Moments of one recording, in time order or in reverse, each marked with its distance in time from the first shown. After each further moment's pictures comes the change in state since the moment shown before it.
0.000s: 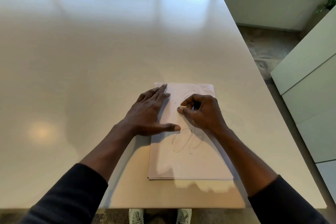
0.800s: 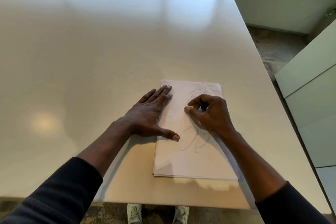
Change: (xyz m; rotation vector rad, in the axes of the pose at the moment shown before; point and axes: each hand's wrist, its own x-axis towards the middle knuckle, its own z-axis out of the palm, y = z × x) left_hand -0.014 -0.015 -0.003 0.035 -0.178 -0.002; right_hand -0.006 0.000 0.000 -0.009 0.019 -0.062
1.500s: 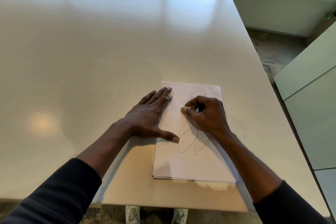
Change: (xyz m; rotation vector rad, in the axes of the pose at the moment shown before) left_hand 0.000 0.001 -0.003 -0.005 -0.020 0.006; right_hand 0.003 -0.012 0.008 -0.036 0.013 0.038
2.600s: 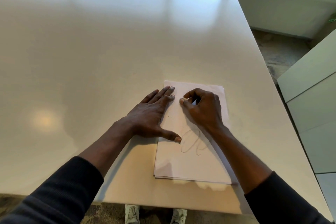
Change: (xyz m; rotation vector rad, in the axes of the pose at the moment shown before) left_hand -0.002 0.000 0.000 -0.027 -0.002 -0.012; right_hand 0.019 -0.010 0.021 -0.060 0.097 0.015
